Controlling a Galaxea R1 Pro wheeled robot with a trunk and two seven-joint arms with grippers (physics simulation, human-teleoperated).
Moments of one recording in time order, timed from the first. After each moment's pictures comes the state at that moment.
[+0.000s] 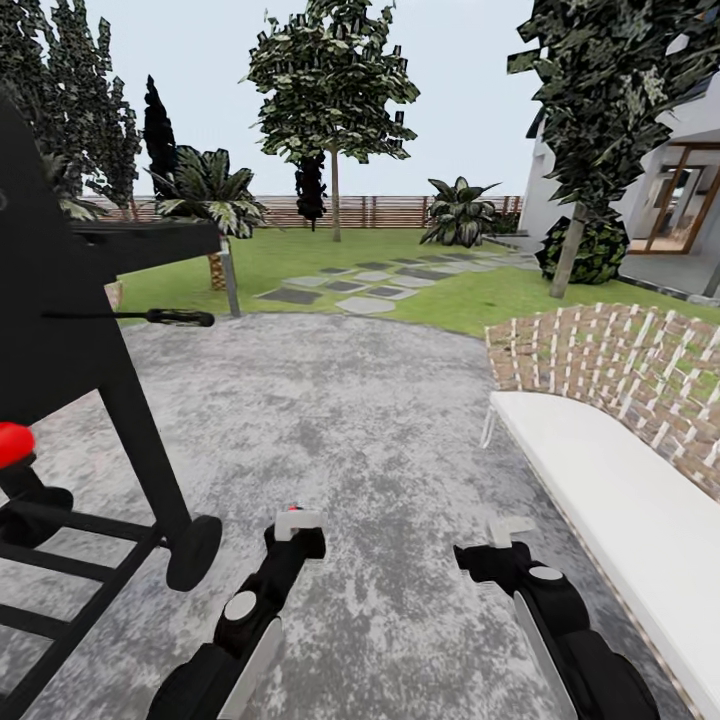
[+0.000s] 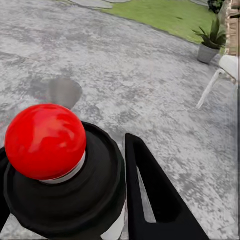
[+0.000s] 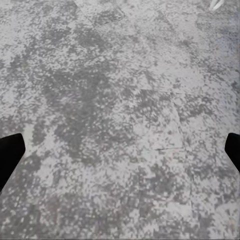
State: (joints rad) left arm -0.30 -0.04 -0.37 -1.25 0.27 0.09 0.17; right arm -0.28 -0.06 0.08 -1.40 -0.01 0.70 0.01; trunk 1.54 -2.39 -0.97
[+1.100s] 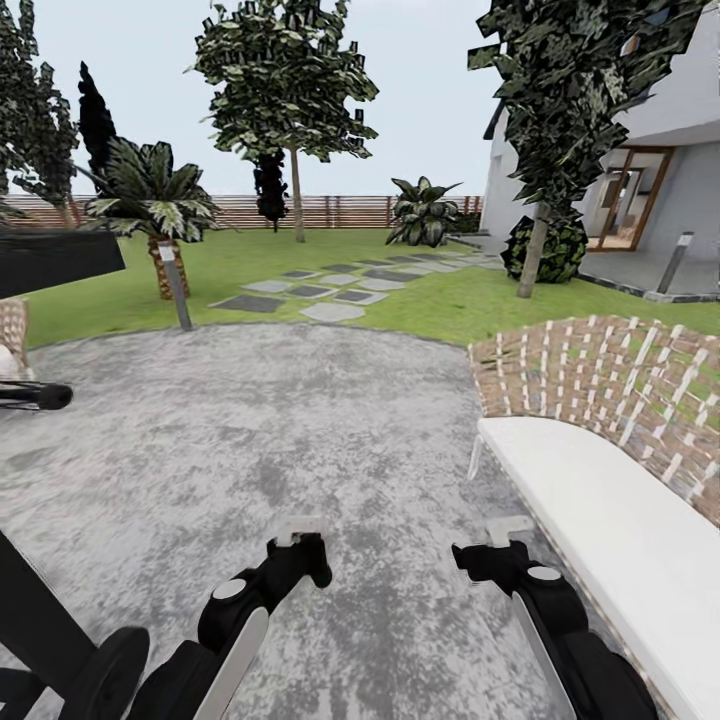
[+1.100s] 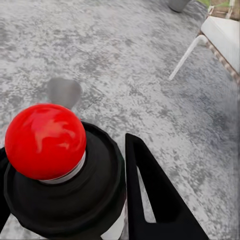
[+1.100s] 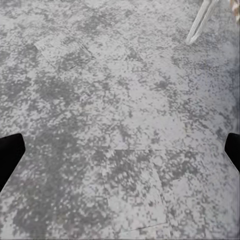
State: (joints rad) left arm -0.28 -0.01 -0.35 -1.39 0.40 0.46 0.12; right arm -0.28 -0.06 0.09 -1.40 -0.01 0.69 0.01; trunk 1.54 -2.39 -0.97
